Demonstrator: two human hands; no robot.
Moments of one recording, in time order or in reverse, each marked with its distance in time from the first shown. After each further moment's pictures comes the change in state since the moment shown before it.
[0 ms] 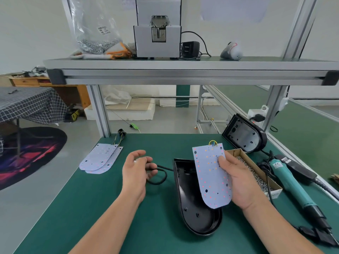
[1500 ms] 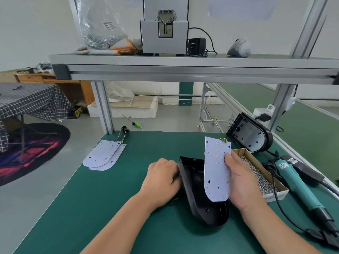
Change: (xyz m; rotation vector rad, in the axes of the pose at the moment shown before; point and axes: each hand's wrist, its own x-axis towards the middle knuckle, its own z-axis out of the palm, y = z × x) left_hand -0.020 -0.019 0.013 1.362 -0.534 0.698; right_hand 0.005 0.015 0.008 0.106 0.109 -0.058
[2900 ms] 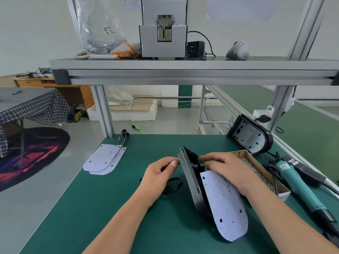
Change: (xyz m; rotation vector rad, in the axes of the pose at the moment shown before) left_hand 0.002 -0.008 -0.008 -0.900 0.111 -0.215; right_hand 0.016 -0.036 0.027 -1.020 -0.192 0.047
